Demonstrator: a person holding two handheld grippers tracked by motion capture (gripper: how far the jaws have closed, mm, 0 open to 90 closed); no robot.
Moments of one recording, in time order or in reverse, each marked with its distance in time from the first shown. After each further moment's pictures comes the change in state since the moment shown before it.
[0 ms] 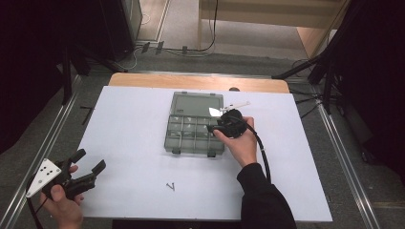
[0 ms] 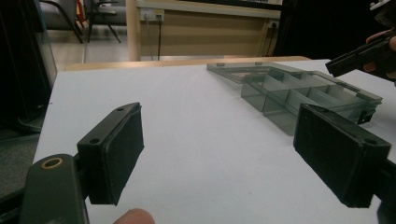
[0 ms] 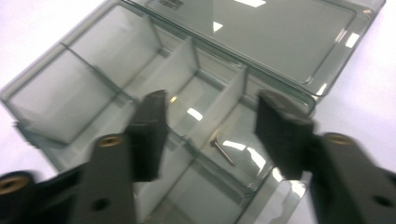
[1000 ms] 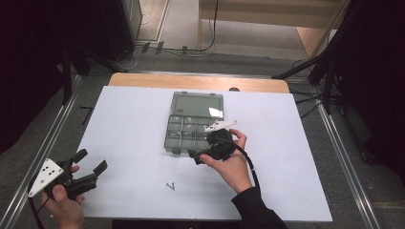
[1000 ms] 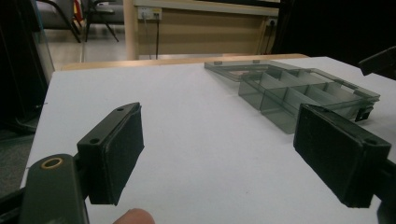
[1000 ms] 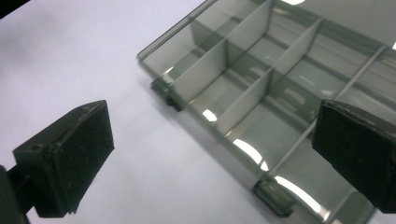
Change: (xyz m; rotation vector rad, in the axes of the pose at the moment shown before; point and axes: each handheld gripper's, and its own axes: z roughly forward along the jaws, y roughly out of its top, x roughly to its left) left arm -0.003 0.000 0.002 0.006 -0.005 0.009; right arm 0.078 -0.025 -0.026 -0.015 0.099 -0.078
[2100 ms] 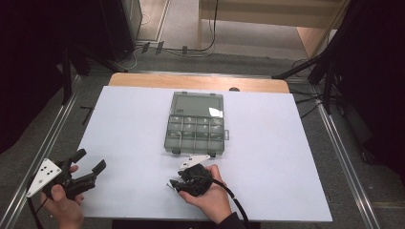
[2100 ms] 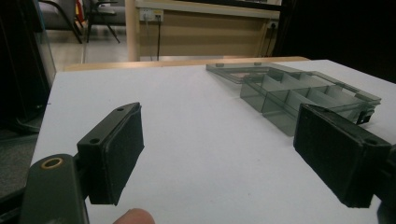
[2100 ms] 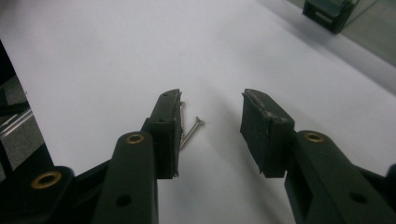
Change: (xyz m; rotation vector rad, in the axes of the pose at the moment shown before) left arm 0.003 0.000 -0.001 -0.005 0.002 -0.009; right arm 0.083 -0.054 0.035 0.100 0.103 -0.060
